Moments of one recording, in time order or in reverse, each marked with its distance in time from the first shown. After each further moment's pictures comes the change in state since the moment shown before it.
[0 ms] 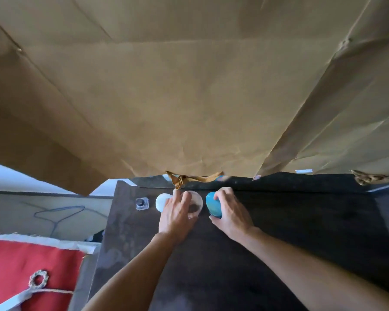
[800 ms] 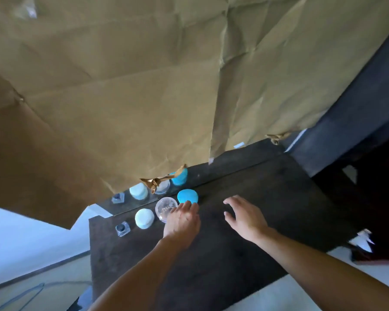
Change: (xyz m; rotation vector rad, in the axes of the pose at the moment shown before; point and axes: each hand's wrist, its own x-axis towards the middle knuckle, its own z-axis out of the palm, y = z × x) left_hand -0.036 0.045 -0.035 0.084 -0.093 0.540; right_hand -0.111 0.006 -0.037 -0.128 0.252 0.323
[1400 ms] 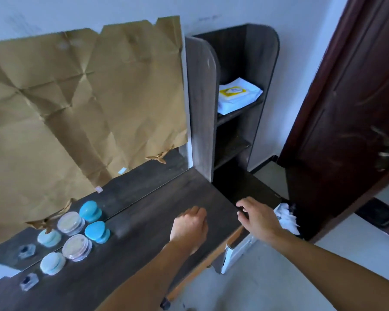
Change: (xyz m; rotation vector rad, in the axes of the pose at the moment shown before) left_hand 0.001 0.316 0.029 0.004 0.117 0.409; right_hand -0.195 0.229 -0.173 -0.053 0.287 0.257
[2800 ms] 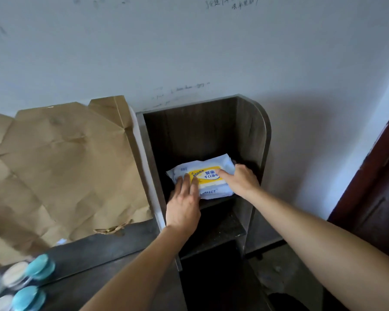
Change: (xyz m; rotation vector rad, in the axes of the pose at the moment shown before) left_hand 0.361 0.076 -0.036 0.307 0.315 -0.353; right_hand 0.397 0.098 -0.164 0.338 -0.070 0.072
